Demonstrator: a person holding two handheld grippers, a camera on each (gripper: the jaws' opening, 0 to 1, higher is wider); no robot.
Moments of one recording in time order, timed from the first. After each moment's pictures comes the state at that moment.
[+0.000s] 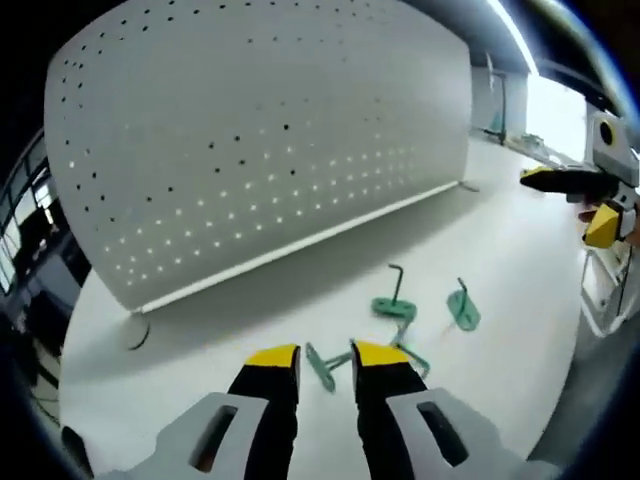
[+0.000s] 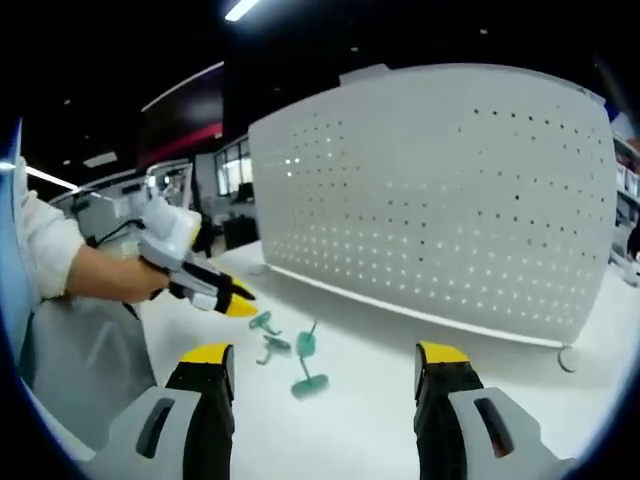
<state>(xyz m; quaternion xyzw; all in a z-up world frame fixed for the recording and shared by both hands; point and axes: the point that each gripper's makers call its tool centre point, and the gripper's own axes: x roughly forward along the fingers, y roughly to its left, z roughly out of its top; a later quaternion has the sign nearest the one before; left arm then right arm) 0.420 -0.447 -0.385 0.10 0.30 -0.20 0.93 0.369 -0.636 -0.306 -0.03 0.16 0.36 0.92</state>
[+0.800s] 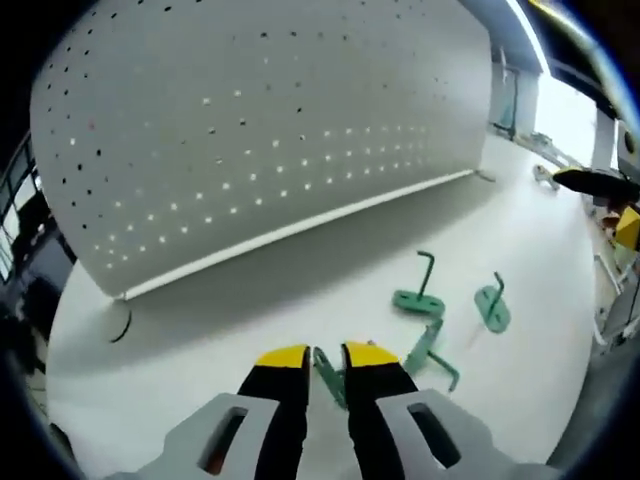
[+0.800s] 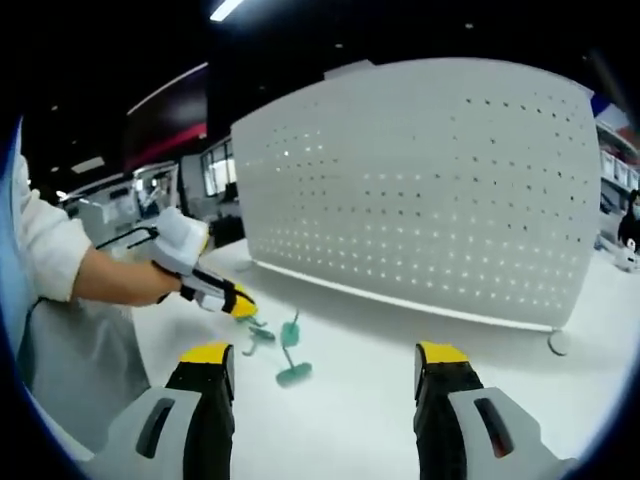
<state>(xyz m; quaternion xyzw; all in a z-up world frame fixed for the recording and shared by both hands) 0.439 -0.445 -0.414 0.09 0.34 -0.19 0.92 0.372 -0.658 -0.316 -0.02 0.17 0.34 0.93</state>
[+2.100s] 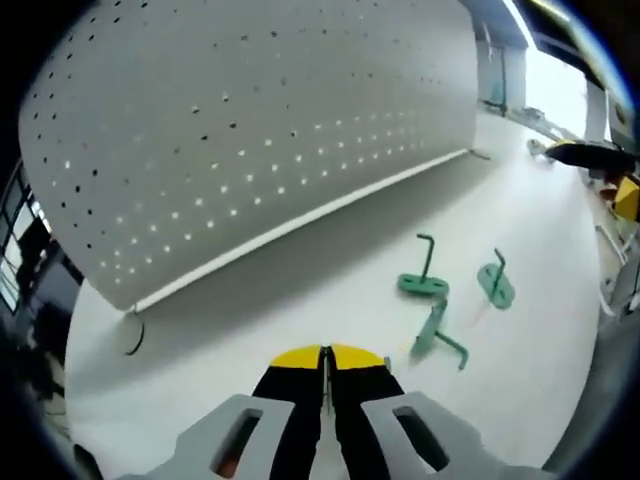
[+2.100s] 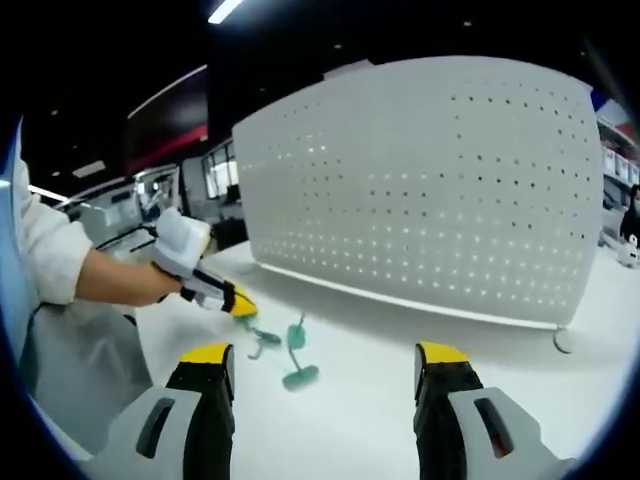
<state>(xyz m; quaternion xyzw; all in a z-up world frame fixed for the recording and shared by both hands) 0.435 -0.436 -0.410 0.14 0.34 -0.20 0.91 0.371 -0.651 -0.314 -0.01 0.17 0.34 0.92</state>
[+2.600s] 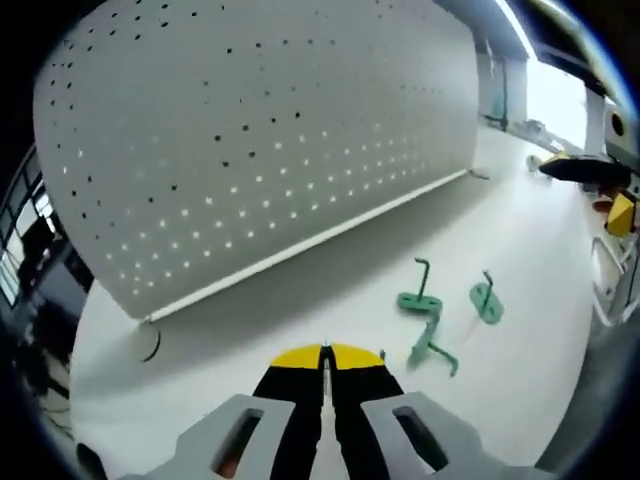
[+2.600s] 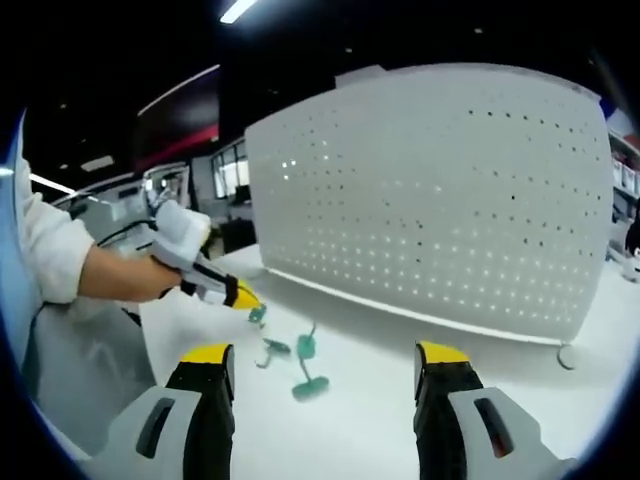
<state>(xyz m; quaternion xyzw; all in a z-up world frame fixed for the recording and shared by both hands) 0.433 -0.428 -0.381 0.12 0.31 -0.20 0.92 0.370 -0.633 -0.298 -0.02 0.15 0.36 0.92</state>
